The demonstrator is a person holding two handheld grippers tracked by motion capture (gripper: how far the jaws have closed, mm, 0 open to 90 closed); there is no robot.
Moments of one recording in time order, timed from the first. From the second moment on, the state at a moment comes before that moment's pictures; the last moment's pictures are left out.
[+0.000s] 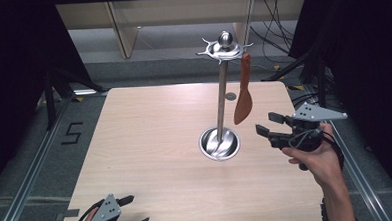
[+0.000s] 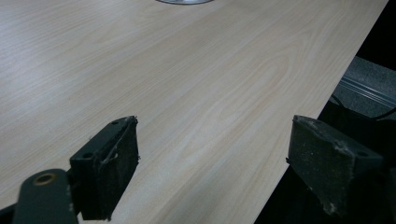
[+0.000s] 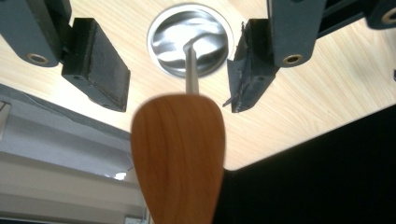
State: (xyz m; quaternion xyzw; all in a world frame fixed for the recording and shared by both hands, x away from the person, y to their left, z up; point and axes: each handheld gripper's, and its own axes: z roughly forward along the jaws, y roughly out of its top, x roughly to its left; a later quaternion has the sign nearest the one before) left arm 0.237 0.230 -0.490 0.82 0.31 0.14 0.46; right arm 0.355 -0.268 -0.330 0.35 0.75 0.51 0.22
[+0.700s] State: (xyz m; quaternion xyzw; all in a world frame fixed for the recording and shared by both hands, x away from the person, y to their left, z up) left arm 0.240 0.229 -0.492 0.82 0.33 0.13 0.46; right arm 0.354 -0.282 -0.381 0.38 0.76 0.48 0.20
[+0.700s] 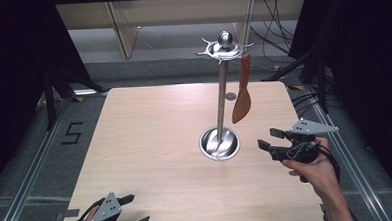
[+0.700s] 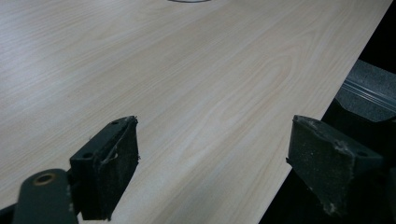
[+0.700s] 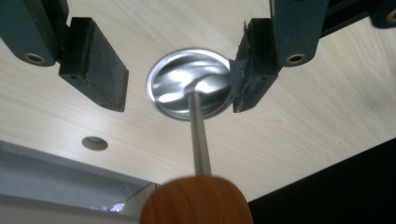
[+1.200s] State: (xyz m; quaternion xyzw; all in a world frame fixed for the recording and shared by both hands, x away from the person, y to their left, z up) left arm 0.240 0.230 -0.488 0.83 0.31 0.14 0.45; right arm 0.349 -0.286 -0.403 0.40 0.77 0.46 0.18
